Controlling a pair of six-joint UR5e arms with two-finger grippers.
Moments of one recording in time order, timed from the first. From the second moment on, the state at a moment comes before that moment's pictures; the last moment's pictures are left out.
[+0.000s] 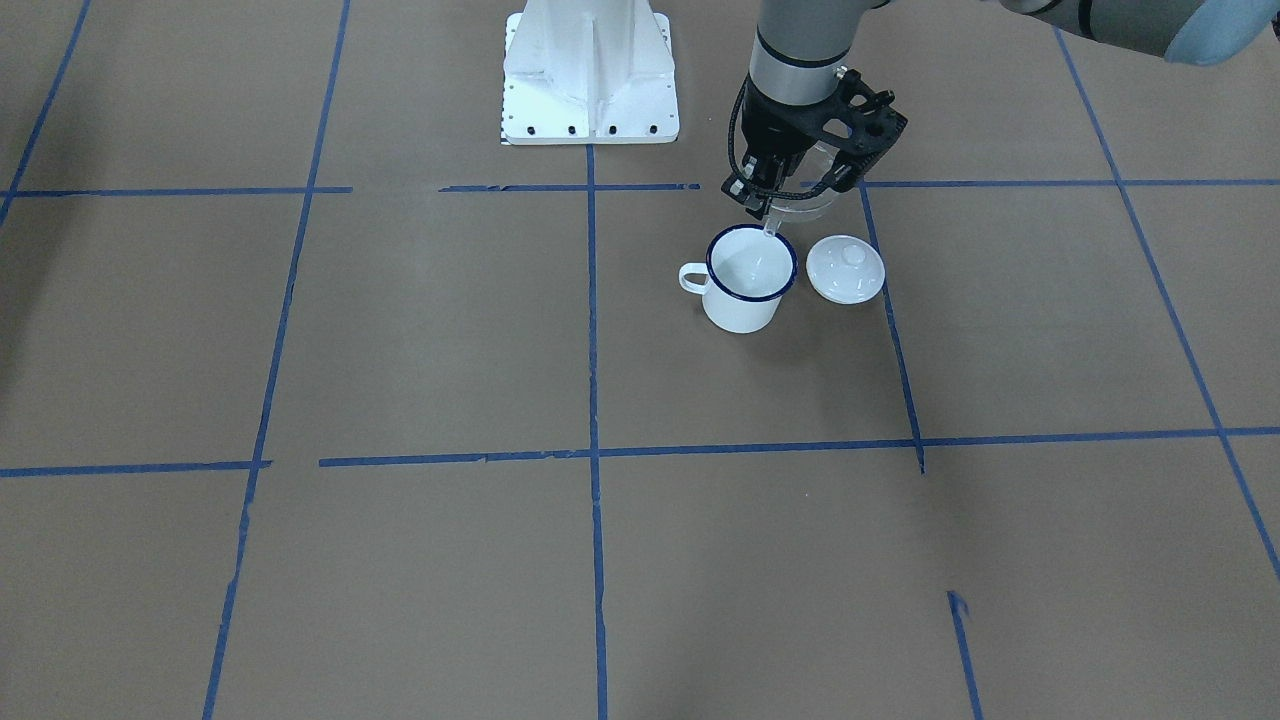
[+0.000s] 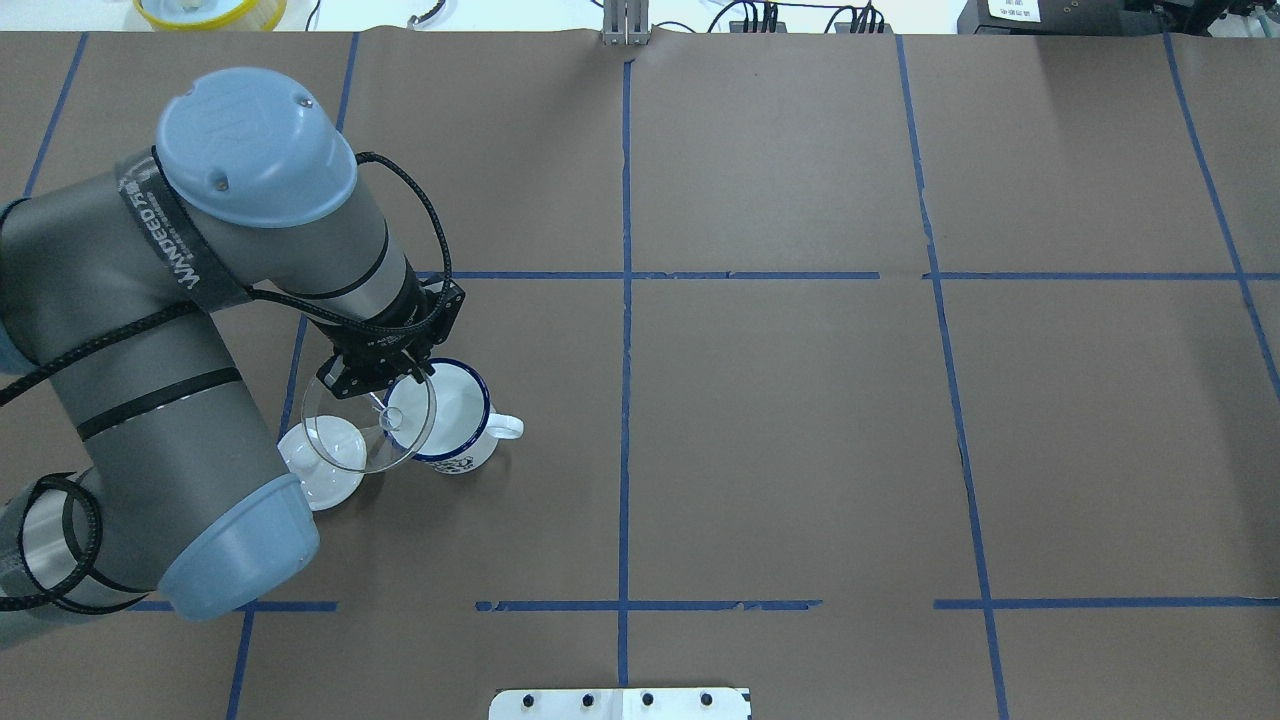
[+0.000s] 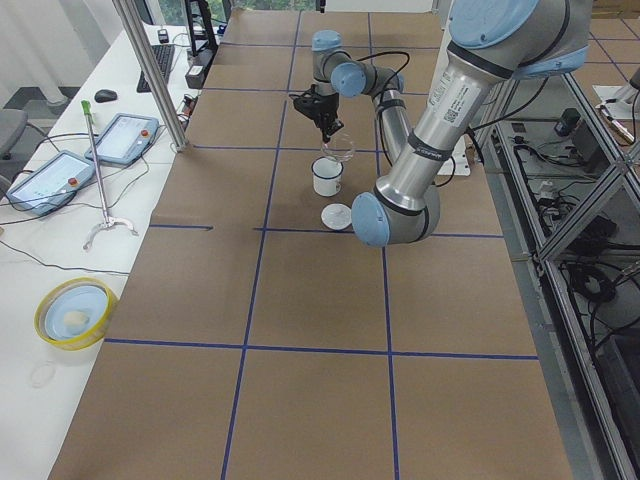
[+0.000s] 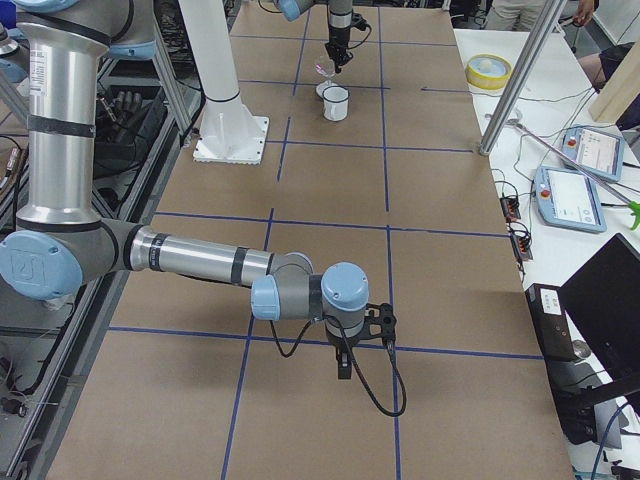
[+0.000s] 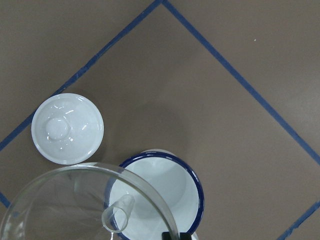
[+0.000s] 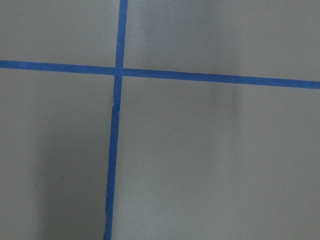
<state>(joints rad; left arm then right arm) -0.64 -2.20 -2.03 -1.15 -1.98 -1.86 1.57 -1.69 1.56 -1.37 2.29 0.01</state>
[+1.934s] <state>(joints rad) -0.58 -2.23 -1.81 -1.32 -1.94 -1.76 1.57 -1.69 1.56 -1.37 2.29 0.01</state>
